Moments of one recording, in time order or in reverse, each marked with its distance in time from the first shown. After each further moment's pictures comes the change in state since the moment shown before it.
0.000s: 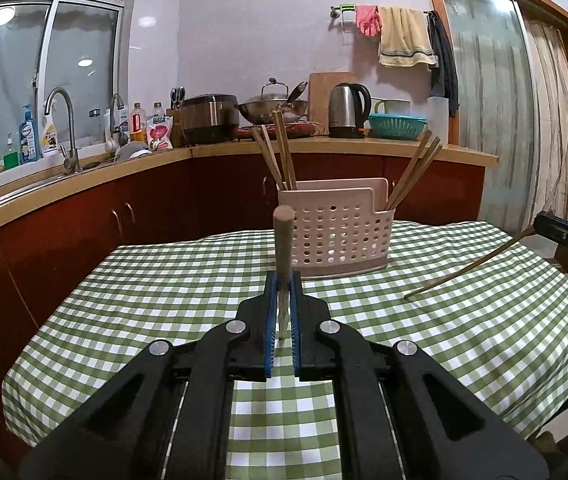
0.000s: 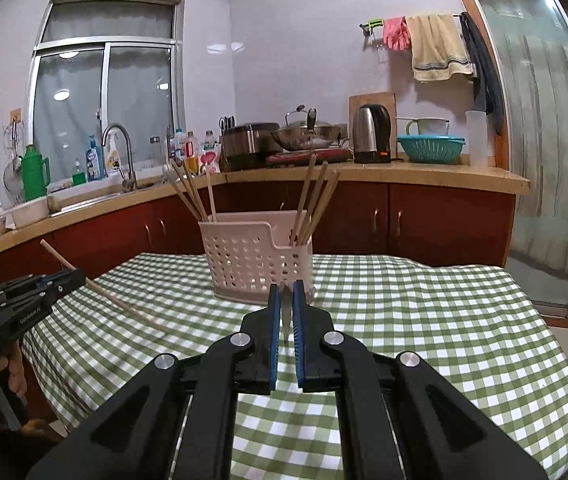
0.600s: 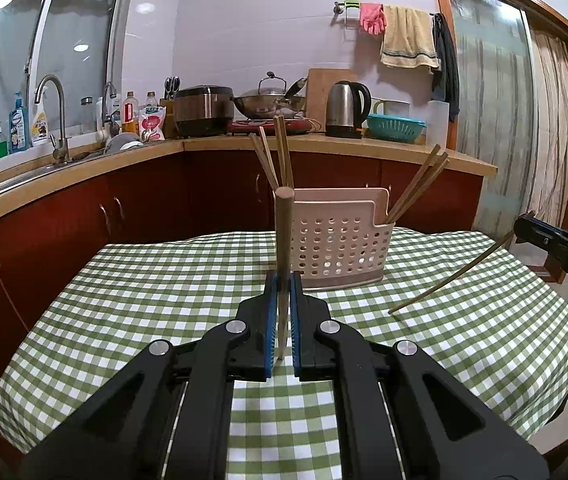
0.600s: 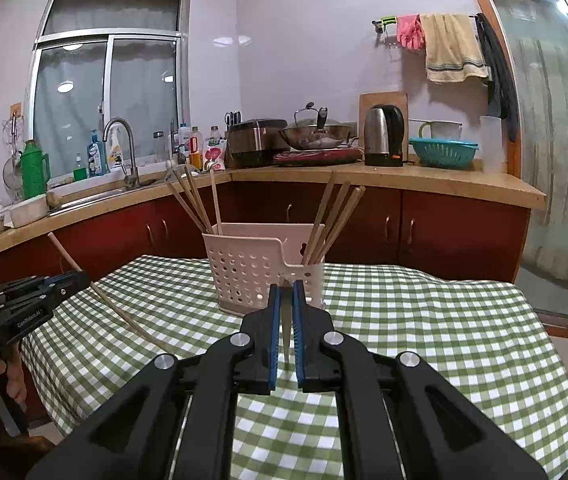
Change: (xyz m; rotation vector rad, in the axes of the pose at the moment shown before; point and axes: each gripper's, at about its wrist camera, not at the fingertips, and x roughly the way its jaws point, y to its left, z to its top) left arm 0.021 0.010 0.024 -0.039 0.029 -0.039; right arm 0.030 0.014 0.026 -0.029 0.025 0.008
